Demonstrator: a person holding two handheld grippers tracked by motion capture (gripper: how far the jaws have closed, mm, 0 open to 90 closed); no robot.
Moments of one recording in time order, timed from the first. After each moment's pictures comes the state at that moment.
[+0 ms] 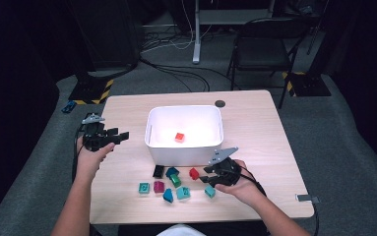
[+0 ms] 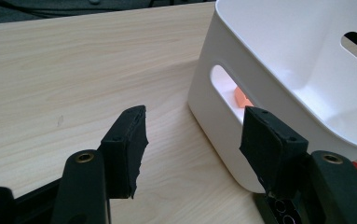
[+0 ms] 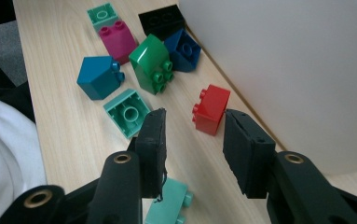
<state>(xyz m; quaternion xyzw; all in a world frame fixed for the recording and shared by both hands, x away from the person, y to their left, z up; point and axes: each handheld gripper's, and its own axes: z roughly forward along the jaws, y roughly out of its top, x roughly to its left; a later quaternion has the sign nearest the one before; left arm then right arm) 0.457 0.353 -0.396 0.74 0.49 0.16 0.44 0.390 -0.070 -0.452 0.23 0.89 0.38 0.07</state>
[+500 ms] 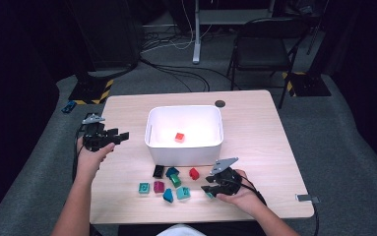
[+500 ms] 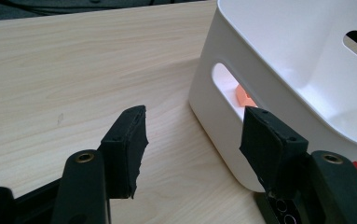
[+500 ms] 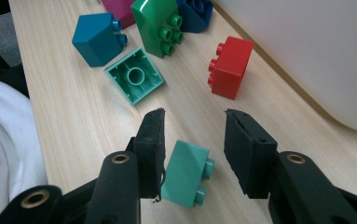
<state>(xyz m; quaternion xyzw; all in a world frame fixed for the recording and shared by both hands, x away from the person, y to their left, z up) 0.458 0.353 -0.398 0.74 0.50 0.16 0.43 0.376 -0.075 -0.485 0.24 0.90 0.37 0.05</state>
